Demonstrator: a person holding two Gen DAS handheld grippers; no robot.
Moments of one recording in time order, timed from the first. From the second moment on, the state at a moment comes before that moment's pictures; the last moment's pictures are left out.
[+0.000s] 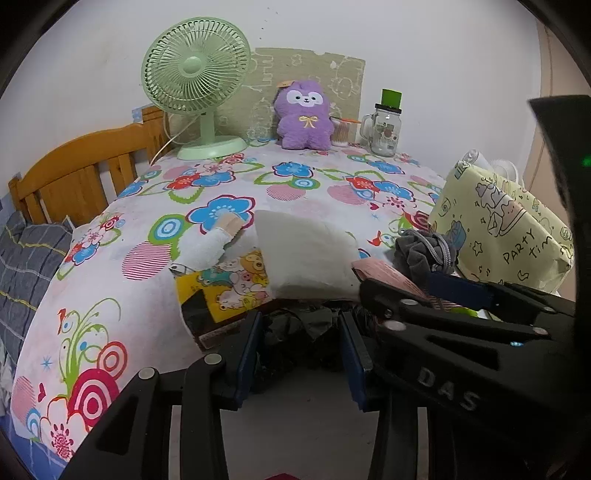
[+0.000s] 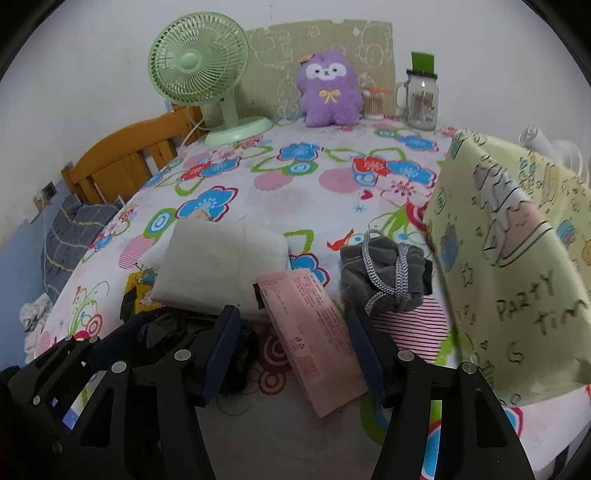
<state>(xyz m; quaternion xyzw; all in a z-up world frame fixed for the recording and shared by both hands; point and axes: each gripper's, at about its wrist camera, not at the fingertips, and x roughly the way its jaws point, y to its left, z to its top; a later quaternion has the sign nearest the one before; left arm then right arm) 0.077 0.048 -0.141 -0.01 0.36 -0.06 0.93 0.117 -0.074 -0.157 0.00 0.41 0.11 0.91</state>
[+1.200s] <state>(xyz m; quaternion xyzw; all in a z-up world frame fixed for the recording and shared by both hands) 0.057 0.025 -0.126 0.00 0.35 -0.06 0.93 0.089 -0.089 -0.139 0.01 0.40 0.10 0.91</state>
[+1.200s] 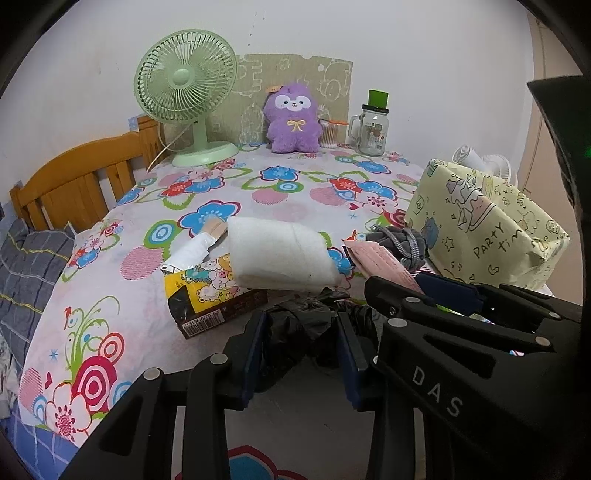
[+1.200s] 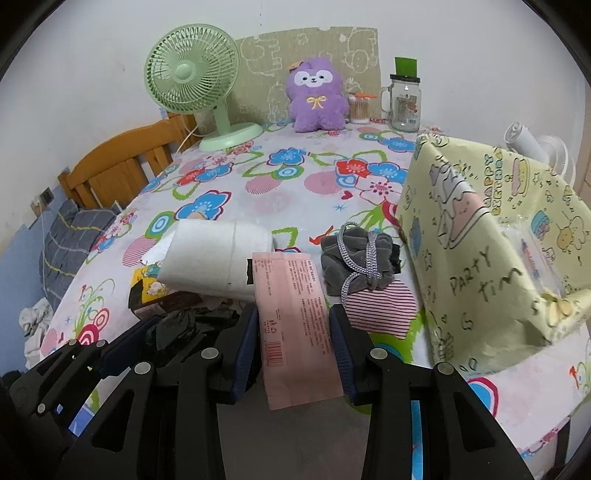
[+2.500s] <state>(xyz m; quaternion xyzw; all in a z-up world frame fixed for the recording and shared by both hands) 0.041 0.022 -0.053 0.00 0.31 -0.05 0.95 0.066 -0.082 -0.055 -0.02 0.33 0.10 0.94</state>
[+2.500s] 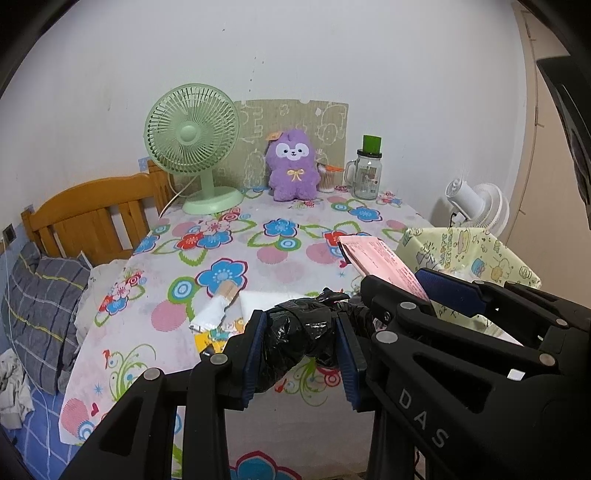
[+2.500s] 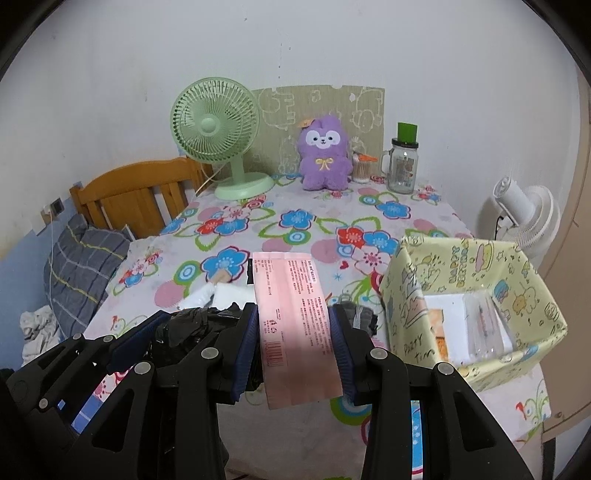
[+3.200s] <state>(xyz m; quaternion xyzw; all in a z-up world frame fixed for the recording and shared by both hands) 0.059 -0.011 -0.031 0.00 0.29 -0.07 0.95 0.079 -0.114 -0.031 -0.01 0.31 0.10 0.94</state>
